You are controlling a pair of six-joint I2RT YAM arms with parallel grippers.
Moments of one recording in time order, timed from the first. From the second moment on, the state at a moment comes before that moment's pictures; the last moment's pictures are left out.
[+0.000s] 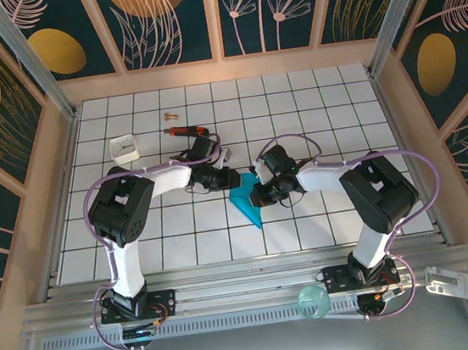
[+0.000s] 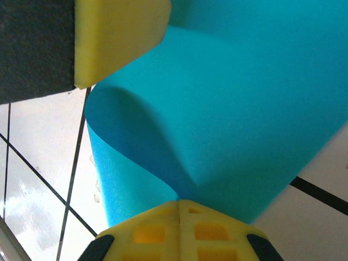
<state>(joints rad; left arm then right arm) -0.57 1.98 1.17 -0.24 0.46 -0.48 0.61 1.70 0.83 -0.22 -0.46 0.35</state>
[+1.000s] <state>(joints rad) -0.57 1.98 1.17 -0.24 0.46 -0.48 0.61 1.72 0.83 -0.23 -0.44 0.34</state>
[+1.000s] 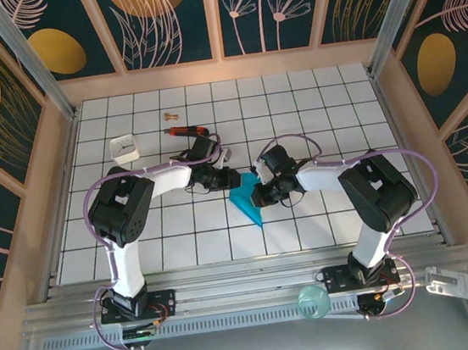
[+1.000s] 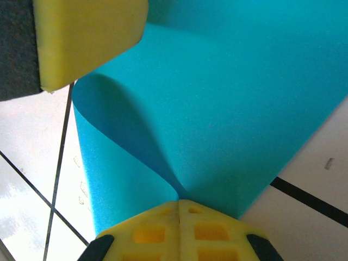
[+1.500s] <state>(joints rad) -0.57 1.98 1.17 -0.24 0.46 -0.48 0.60 1.72 0.83 -0.23 -0.45 0.34</state>
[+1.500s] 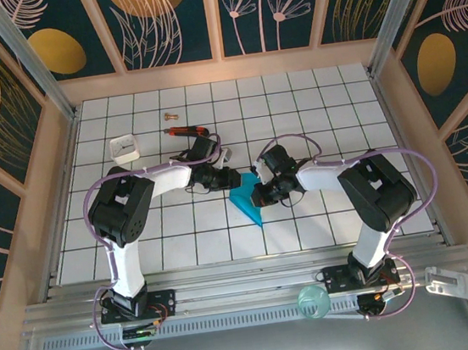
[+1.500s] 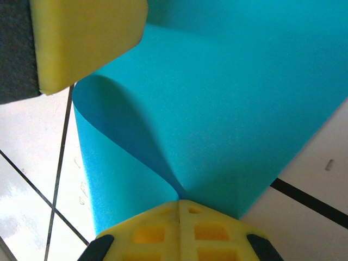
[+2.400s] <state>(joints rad) -0.57 1.98 1.17 -0.25 0.47 -0.48 0.60 1.72 0.83 -0.22 -0.45 0.36</state>
